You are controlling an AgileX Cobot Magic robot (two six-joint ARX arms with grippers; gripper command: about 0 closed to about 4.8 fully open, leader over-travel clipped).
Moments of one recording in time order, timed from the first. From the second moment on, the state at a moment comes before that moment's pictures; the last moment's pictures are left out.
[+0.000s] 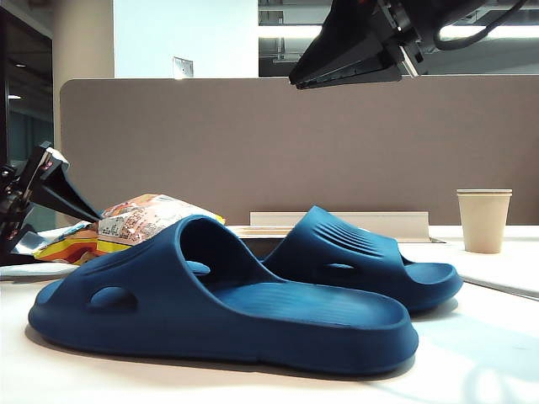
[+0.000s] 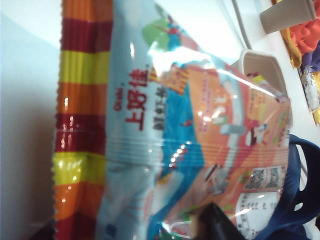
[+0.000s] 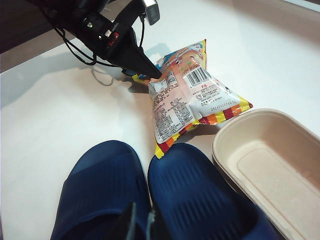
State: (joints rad) left arm 0.18 1.90 1.11 -0.28 1.03 0.07; right arm 0.57 1.22 0.84 -0.04 -0.47 0.01
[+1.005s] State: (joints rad) left arm 0.18 1.89 1.16 -0.11 1.21 -0.14; right arm 0.57 1.22 0.84 -0.07 -0.32 0.00
